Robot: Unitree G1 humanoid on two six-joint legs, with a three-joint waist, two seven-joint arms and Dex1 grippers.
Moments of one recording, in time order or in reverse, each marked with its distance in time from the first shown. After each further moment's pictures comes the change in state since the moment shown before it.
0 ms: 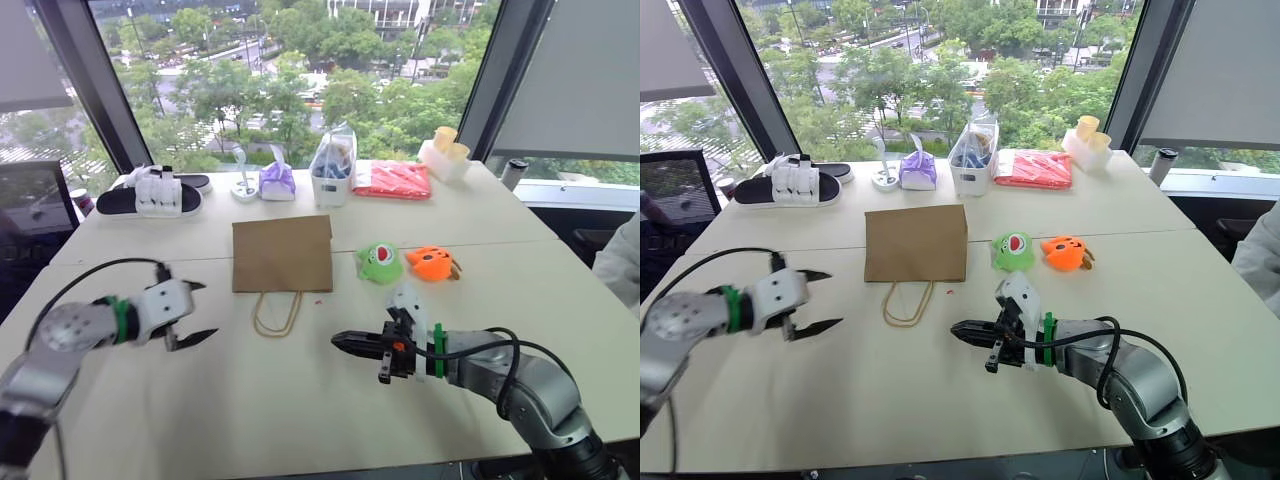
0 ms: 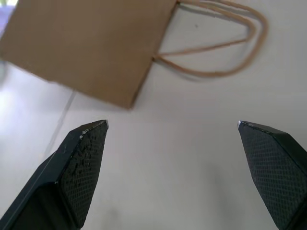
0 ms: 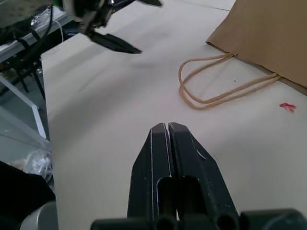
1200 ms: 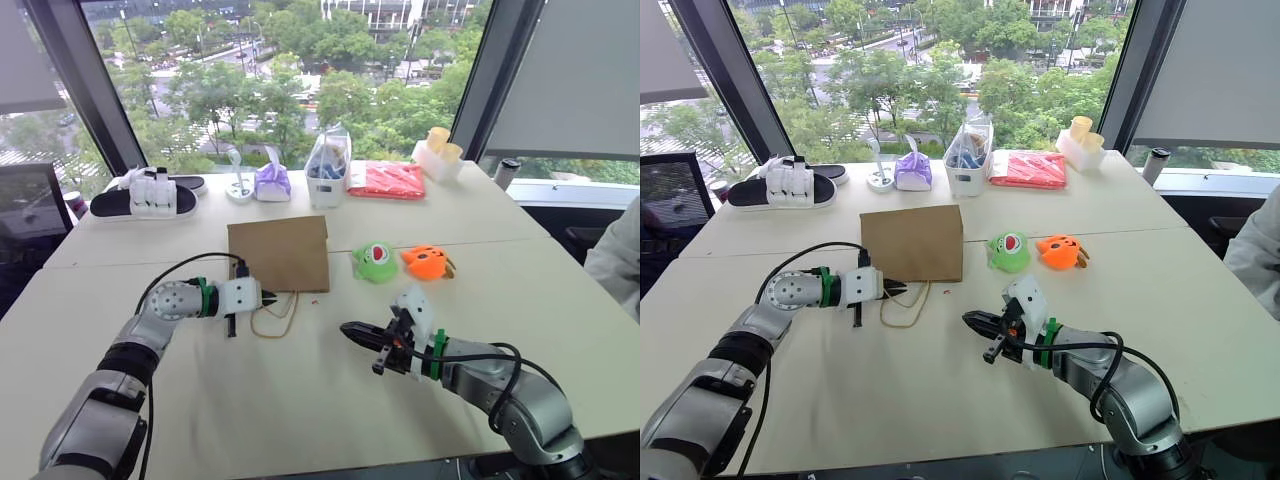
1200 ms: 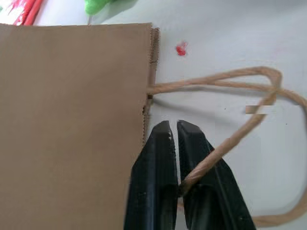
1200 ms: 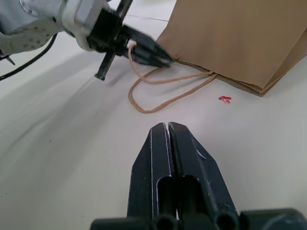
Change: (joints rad) left arm -0.369 -0.331 -0.170 0.541 0.130 -0.336 -0.053; right arm 0.073 0.061 -0.039 0.006 -0.085 -0.066 -0.117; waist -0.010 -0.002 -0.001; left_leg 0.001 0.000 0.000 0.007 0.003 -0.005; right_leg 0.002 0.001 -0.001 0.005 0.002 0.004
